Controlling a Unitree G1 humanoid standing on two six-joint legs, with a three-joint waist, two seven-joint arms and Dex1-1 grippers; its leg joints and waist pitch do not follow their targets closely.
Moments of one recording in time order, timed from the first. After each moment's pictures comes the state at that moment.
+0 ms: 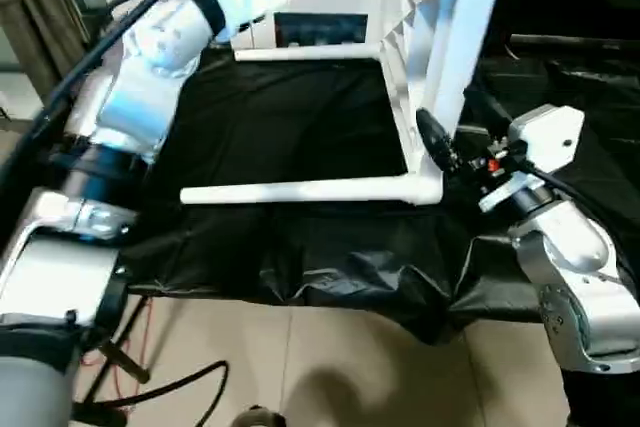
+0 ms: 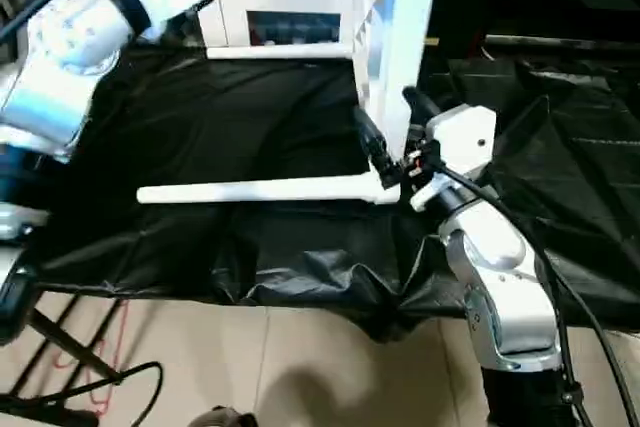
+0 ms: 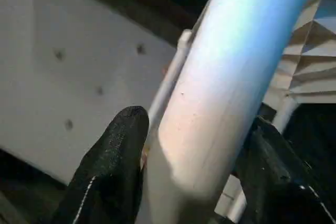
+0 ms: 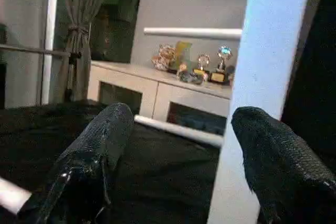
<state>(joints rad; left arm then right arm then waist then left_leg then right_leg) -1.11 0.46 -0.19 0.48 0.34 0.06 -0.38 -0.25 -0.32 -0.03 -0.23 0.27 0.17 0.33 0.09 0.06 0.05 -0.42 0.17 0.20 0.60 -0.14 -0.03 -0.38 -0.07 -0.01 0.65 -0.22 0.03</state>
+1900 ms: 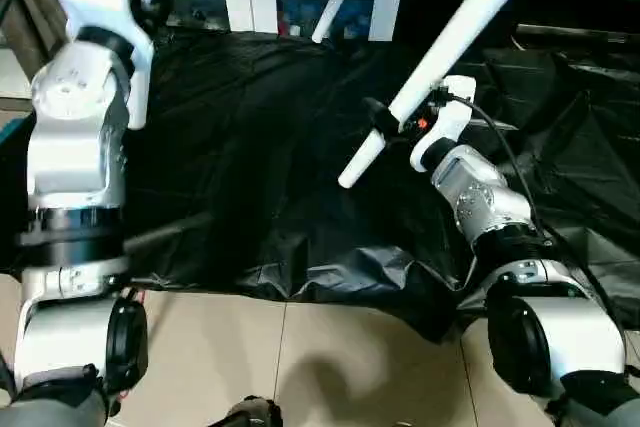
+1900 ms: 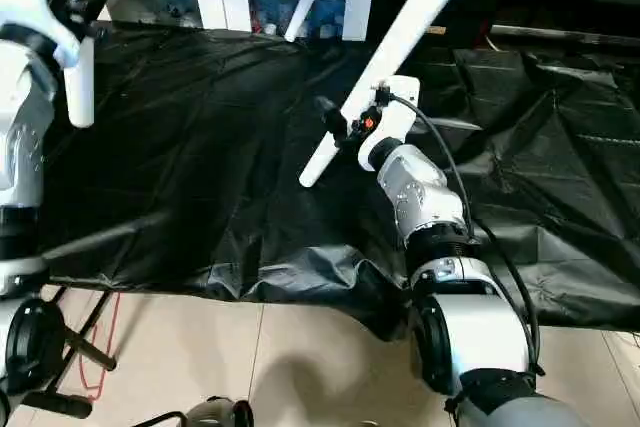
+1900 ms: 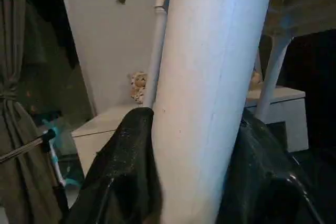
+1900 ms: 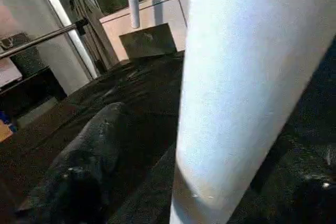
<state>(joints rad) -0.83 0.38 0.25 0.21 -0.01 0.26 -0.24 -0.93 -0.13 -0.20 1.02 0.36 0.05 0.55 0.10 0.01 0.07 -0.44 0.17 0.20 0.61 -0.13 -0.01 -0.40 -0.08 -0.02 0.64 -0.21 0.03</state>
